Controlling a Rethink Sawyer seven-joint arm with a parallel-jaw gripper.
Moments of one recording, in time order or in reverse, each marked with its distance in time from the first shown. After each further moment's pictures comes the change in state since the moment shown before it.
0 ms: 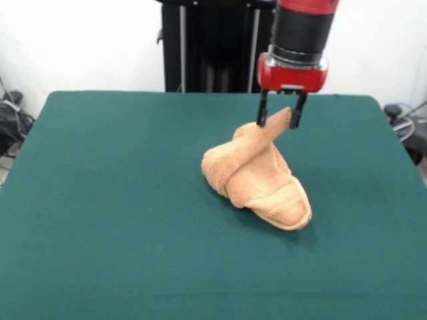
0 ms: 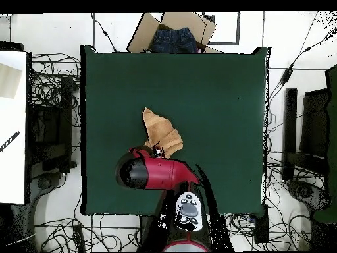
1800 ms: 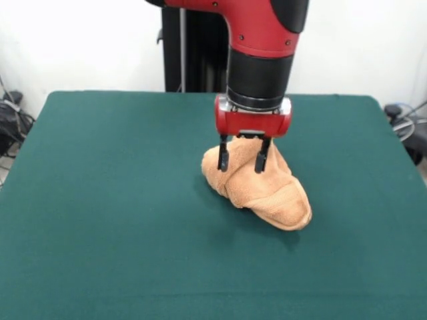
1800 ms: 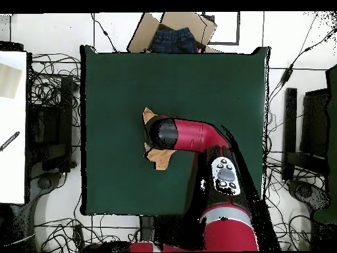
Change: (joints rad) arm -0.169 0.110 0.097 -0.312 -0.087 0.223 0.000
